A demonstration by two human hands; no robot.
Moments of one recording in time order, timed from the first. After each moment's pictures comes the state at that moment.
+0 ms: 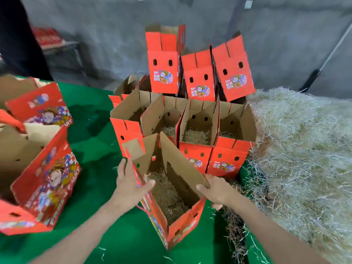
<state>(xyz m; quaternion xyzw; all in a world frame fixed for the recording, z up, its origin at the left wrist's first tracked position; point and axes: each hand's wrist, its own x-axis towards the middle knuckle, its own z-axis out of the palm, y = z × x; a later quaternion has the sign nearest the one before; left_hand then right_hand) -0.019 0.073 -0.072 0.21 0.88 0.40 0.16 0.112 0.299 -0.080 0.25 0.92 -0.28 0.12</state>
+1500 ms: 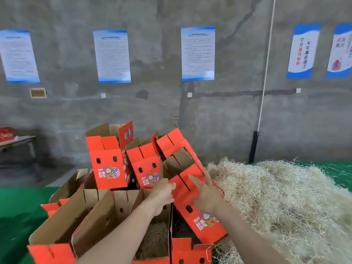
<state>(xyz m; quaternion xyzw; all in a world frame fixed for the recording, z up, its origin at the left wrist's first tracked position) -0.050 0.400 0.091 0.22 0.68 0.60 0.34 0.069 0.499 0.072 0.30 0.92 -0.17 -0.17</state>
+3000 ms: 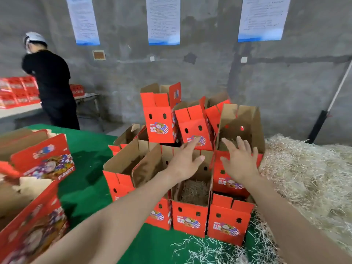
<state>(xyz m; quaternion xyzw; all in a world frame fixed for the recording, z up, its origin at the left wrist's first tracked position) -0.075 0.312 0.059 0.46 0.80 0.37 0.02 0.032 0.459 0.059 0.31 0.92 -0.05 -0.23</state>
